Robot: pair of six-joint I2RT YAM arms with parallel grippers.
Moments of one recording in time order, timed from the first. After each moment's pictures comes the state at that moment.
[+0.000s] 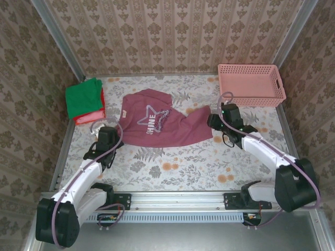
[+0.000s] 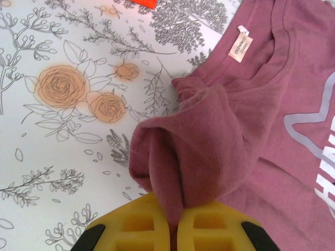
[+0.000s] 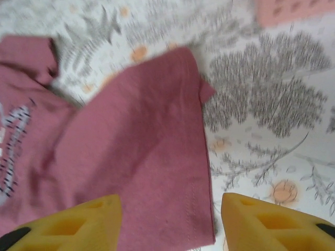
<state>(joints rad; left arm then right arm) -0.26 0.91 0.42 -0.31 -0.26 -0.69 0.29 1.33 0.74 -0.19 0.05 0.50</state>
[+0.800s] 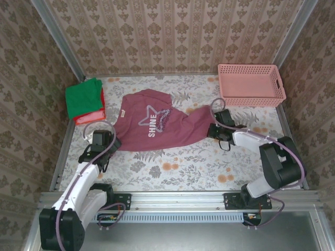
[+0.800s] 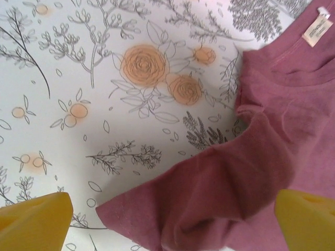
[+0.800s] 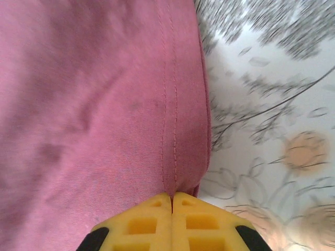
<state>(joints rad) -0.15 0.84 0.43 -0.51 -0.27 -0.69 0.28 1.49 0.72 -0.18 0.03 0.55</state>
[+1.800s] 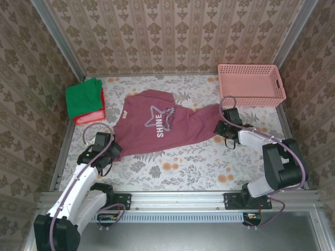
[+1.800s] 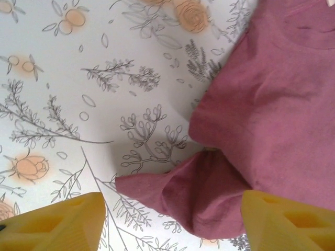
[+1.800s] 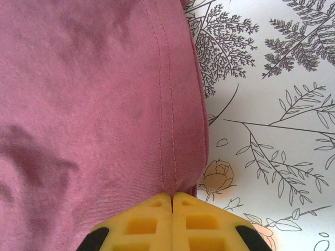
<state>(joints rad) -0.24 0.79 0.49 -0.77 -0.20 -0.95 0.18 1.49 0.71 -0.18 0.07 0.58</state>
